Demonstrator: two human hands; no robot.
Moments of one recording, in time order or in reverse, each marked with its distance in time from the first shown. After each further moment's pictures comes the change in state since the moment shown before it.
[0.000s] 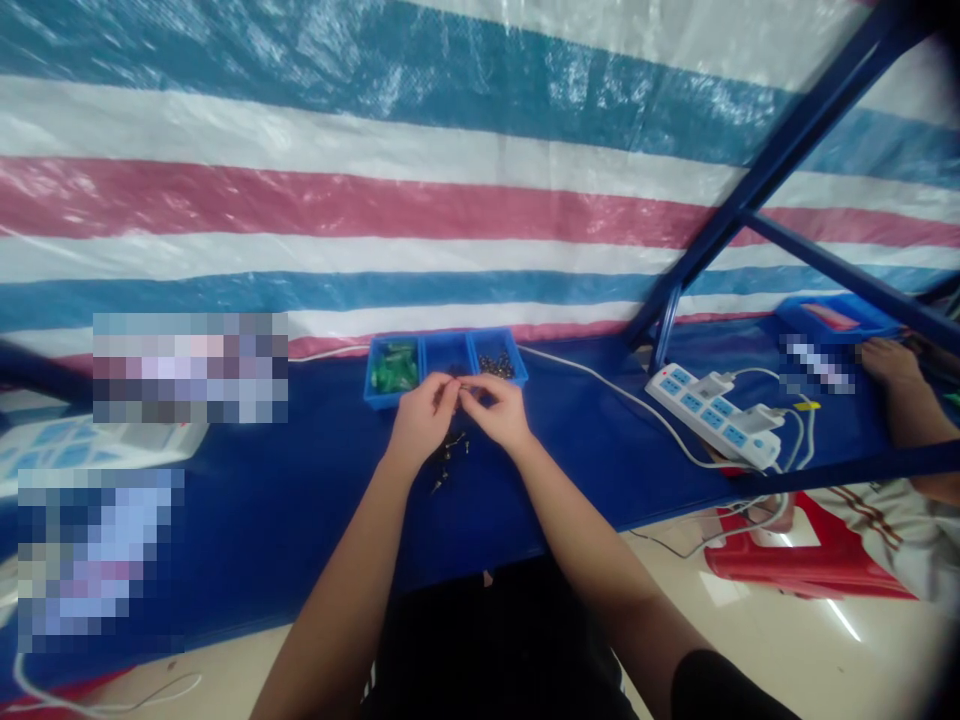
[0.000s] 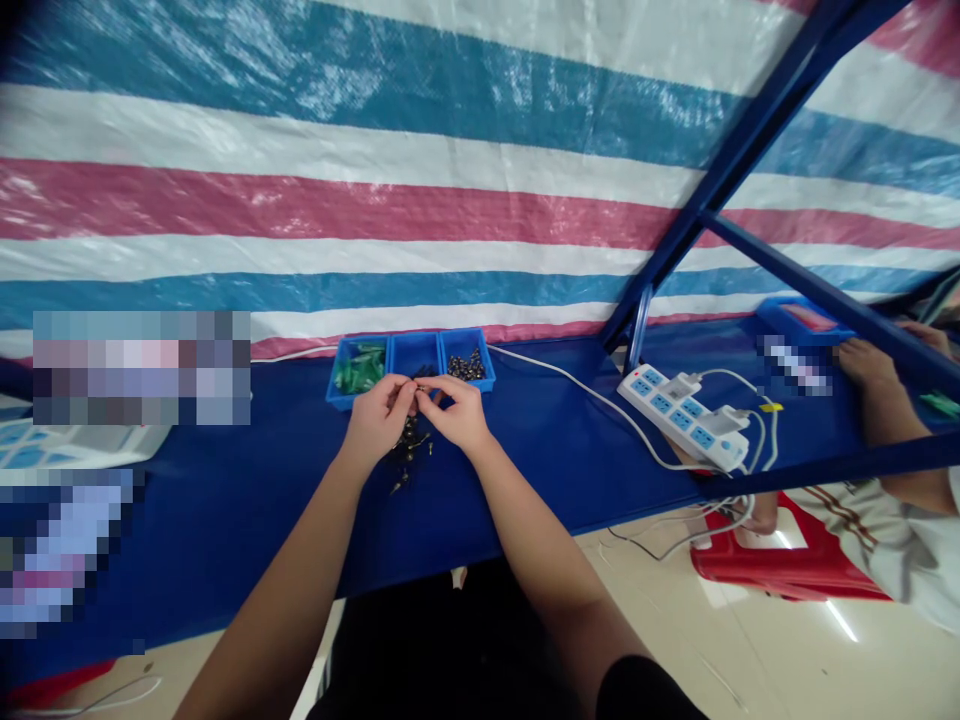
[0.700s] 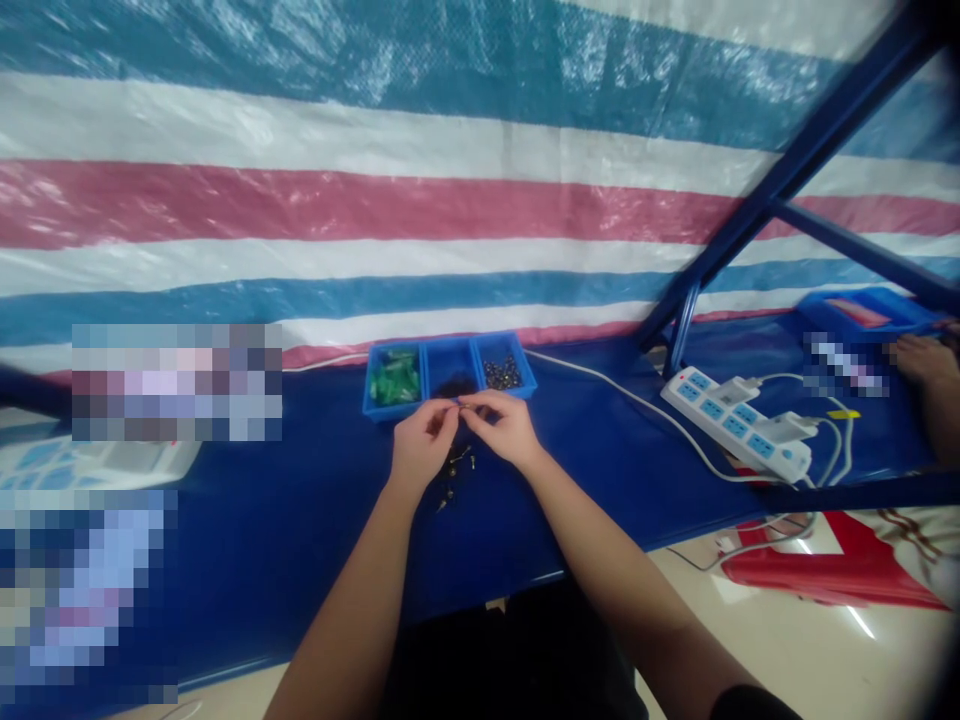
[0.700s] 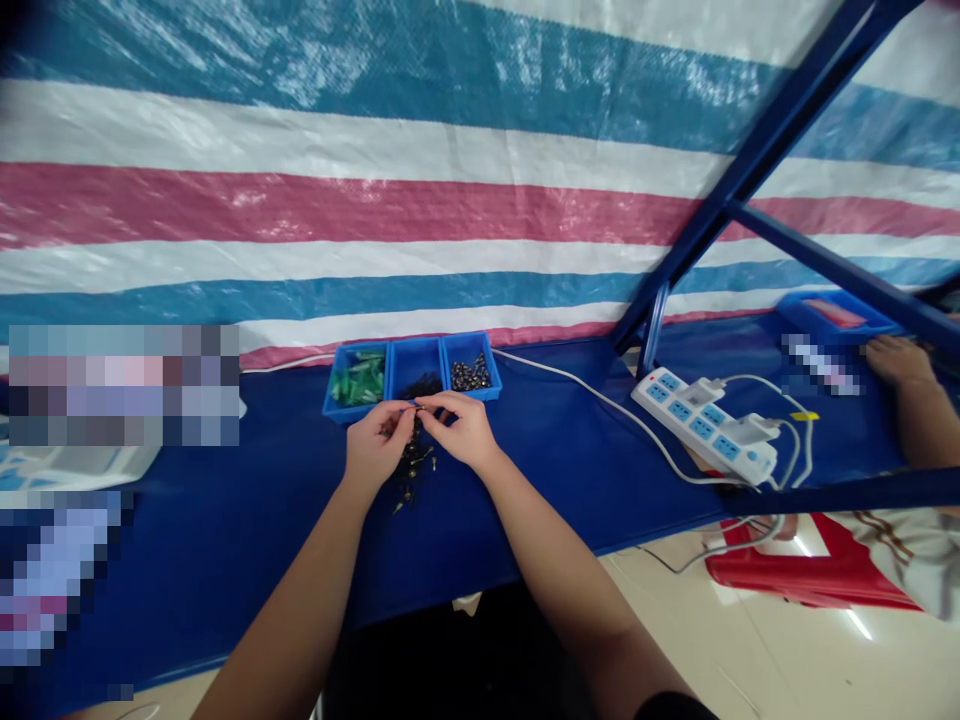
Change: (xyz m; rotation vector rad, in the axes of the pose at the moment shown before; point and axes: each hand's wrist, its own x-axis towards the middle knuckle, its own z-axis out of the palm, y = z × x) left_hand -0.016 -0.030 0.010 0.018 0.134 -0.032; right_hand -0.010 0.011 0.001 0.007 -0.089 0.078
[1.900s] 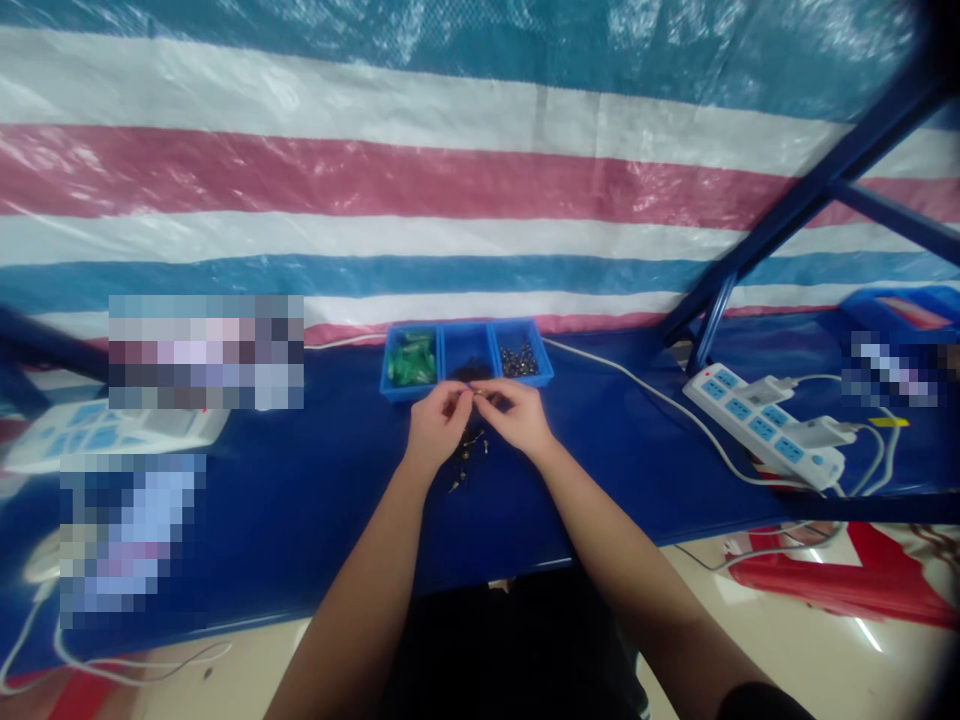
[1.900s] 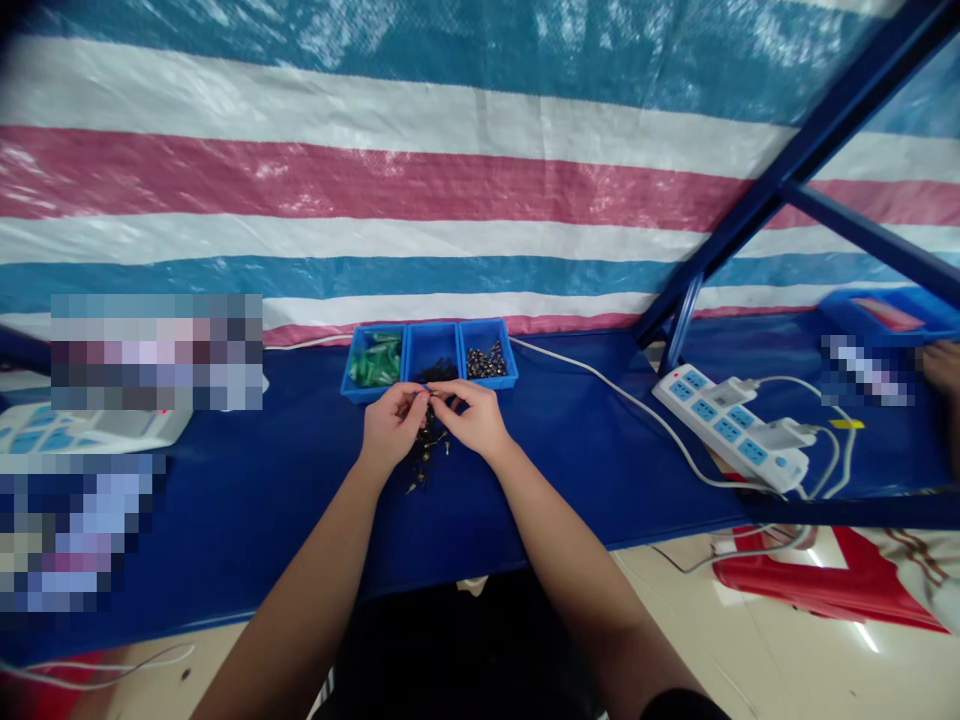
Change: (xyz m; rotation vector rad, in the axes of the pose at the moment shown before) left_hand 0.000 0.003 -0.001 -0.081 -0.064 -0.073; right_hand -0.003 0.002 0.004 0.019 0.000 0.031
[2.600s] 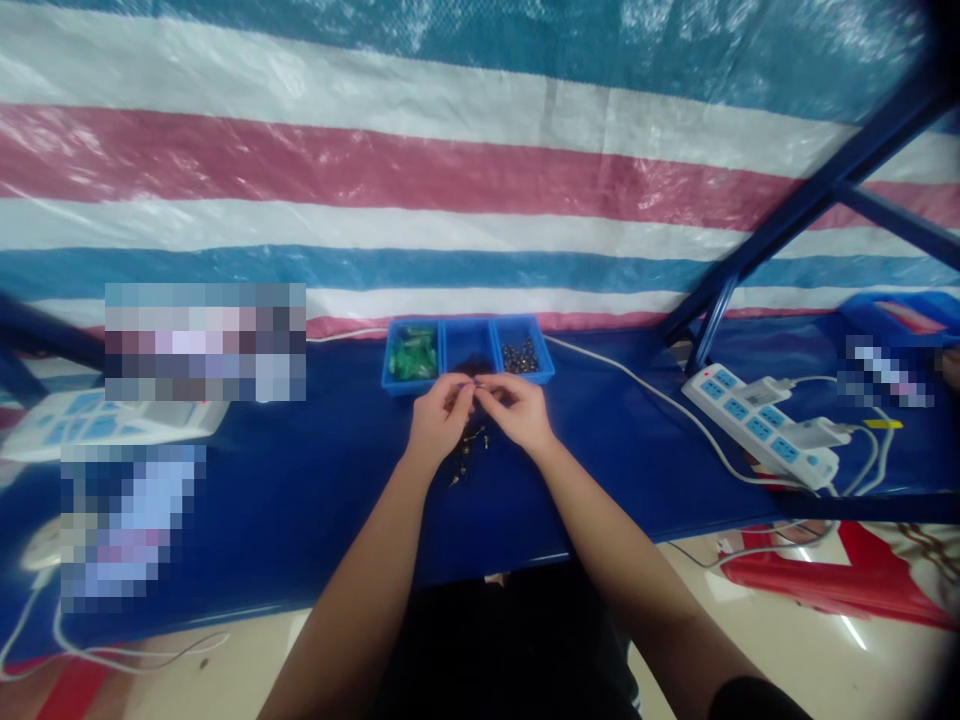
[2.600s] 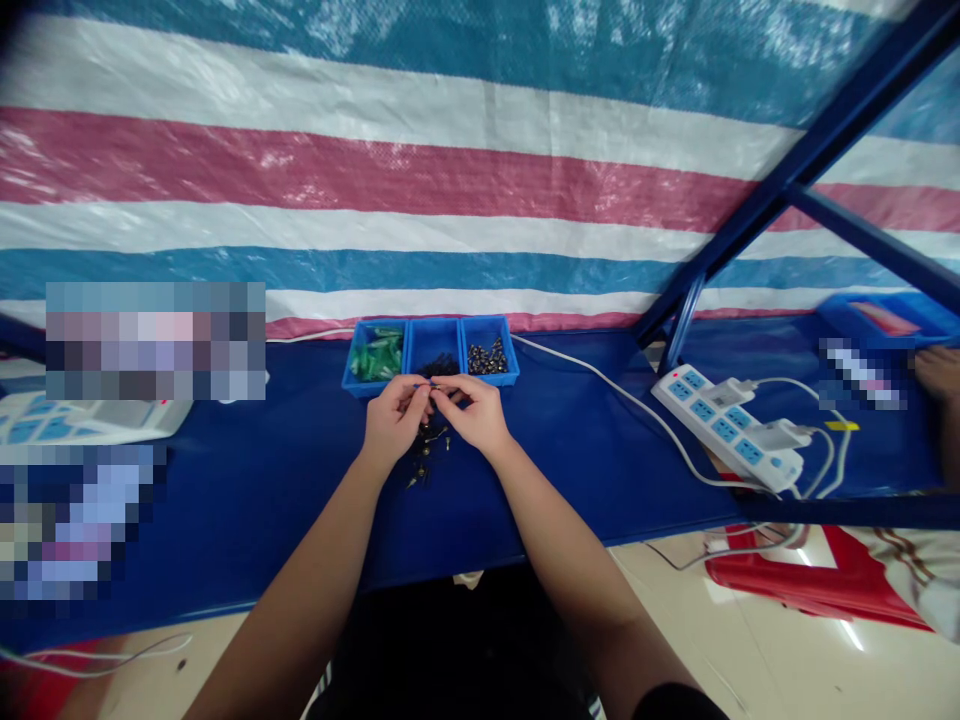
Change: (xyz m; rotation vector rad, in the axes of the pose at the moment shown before) left_hand -0.001 0.000 0.004 -0.129 -0.017 -0.025; right_hand -0.002 0.000 0.001 0.070 0.047 0.028
